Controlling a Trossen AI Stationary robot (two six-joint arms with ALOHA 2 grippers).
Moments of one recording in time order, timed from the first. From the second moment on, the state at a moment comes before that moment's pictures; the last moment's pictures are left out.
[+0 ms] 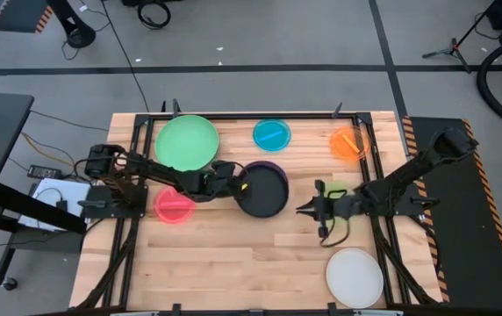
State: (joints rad) left arm -0.06 1.74 0.92 -0.09 -0.57 -1.10; right arm 0.45 1.16 0.31 0.27 0.48 0.13
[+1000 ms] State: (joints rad) left arm -0.52 1.67 0.92 -0.07 -1.06 -1.06; right arm 0.81 1.46 0.78 -0.39 0.33 1.27
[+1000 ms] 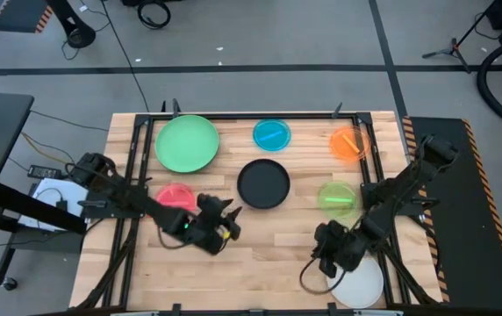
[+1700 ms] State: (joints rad) left arm -0.72 1.67 0.92 -0.01 -1.24 -1.09; right arm 0.81 1.90 1.26 -0.92 -0.10 1.44
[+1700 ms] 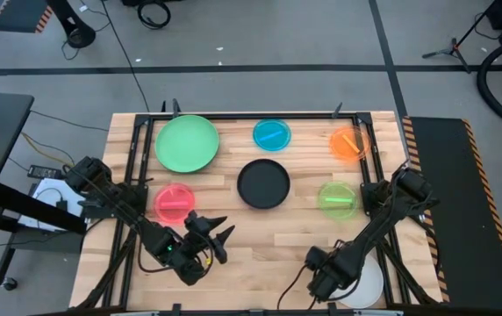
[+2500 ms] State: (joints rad) left arm -0.71 1.67 0.92 -0.01 -1.24 -1.09; right arm 0.84 1.98 1.26 -0.76 -0.13 1.54
